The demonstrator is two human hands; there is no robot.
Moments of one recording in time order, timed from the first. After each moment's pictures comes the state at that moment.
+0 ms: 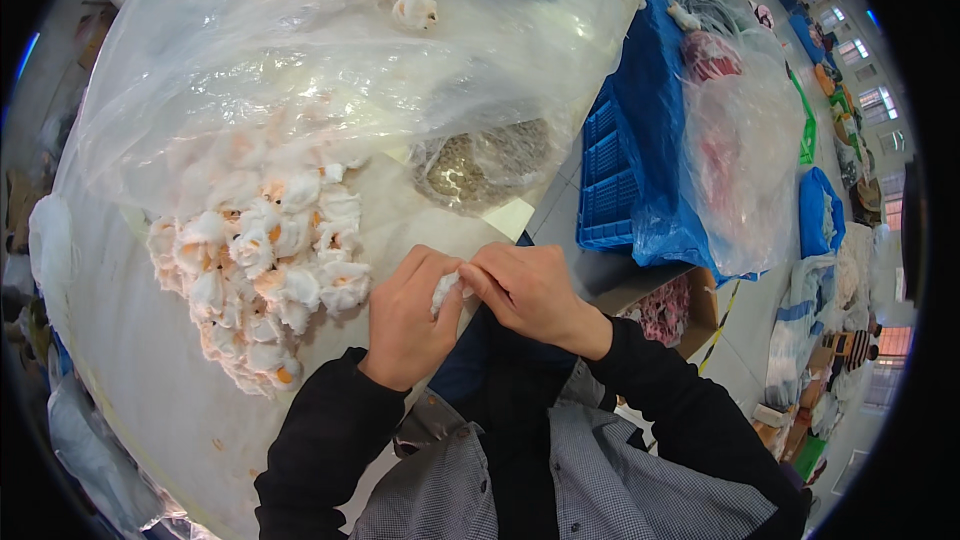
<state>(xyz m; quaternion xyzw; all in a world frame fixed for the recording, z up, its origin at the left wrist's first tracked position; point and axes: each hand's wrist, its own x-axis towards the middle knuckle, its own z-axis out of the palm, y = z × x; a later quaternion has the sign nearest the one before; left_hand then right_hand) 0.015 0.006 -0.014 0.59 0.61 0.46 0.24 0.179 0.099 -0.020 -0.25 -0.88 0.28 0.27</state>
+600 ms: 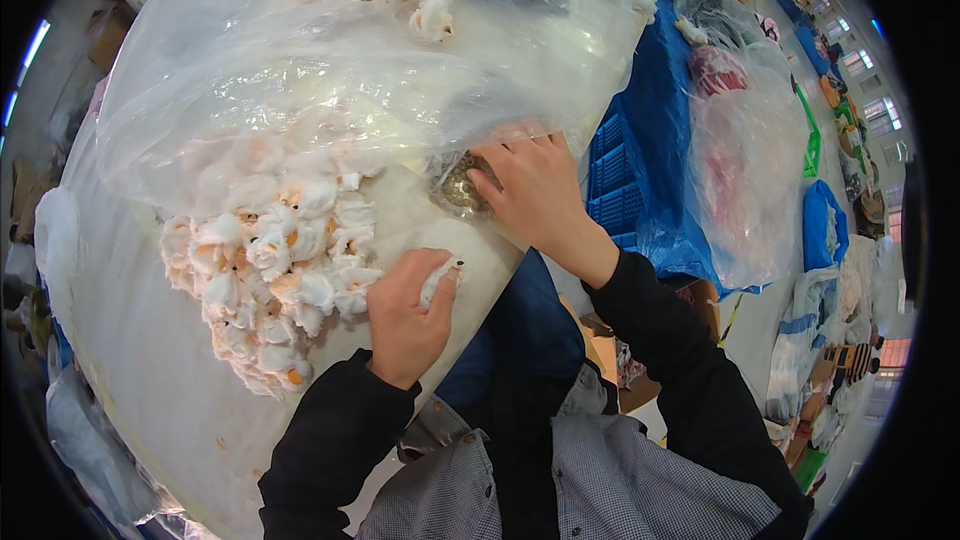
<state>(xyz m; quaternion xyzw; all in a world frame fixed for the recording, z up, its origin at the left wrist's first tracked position) 0.011 0.006 -0.021 0.50 0.64 0.53 0.25 0.136 0.186 -0.009 -0.29 -0.92 0.02 0.25</state>
